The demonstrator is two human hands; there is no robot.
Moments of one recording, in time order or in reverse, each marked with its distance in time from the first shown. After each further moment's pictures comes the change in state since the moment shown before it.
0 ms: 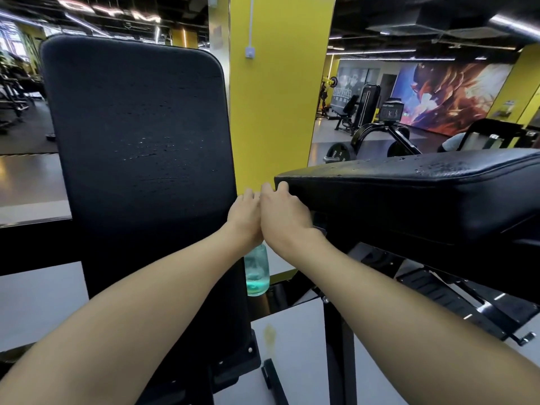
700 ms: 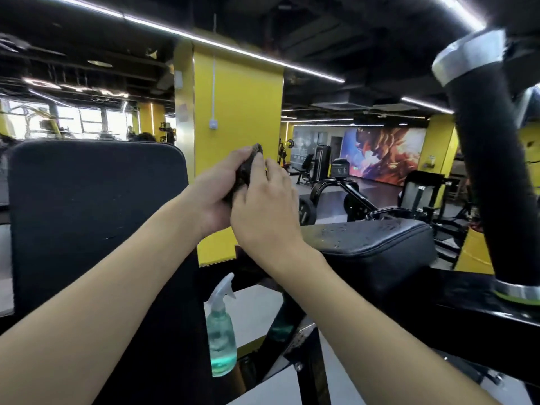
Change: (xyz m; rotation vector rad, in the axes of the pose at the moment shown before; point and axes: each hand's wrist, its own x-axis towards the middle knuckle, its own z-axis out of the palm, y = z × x) left_hand 0.001 0.002 -0.208 -2.125 -0.216 -0.161; right_hand -0.013 -0.002 -0.137 0.364 0.438 0.084
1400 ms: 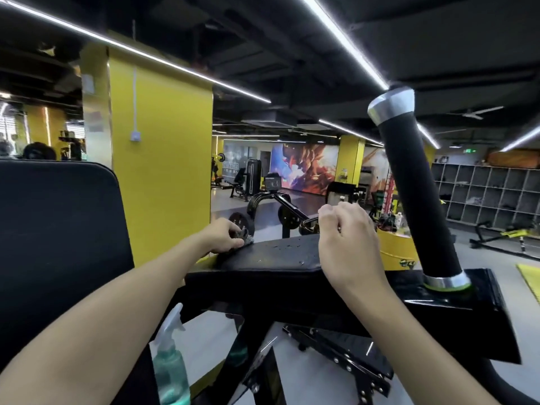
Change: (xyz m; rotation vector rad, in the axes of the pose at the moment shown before) left_hand 0.165 -0.086 -0.023 1.395 -0.192 0.171; right_hand -0.045 0.079 -0.082 -0.026 0.312 0.386
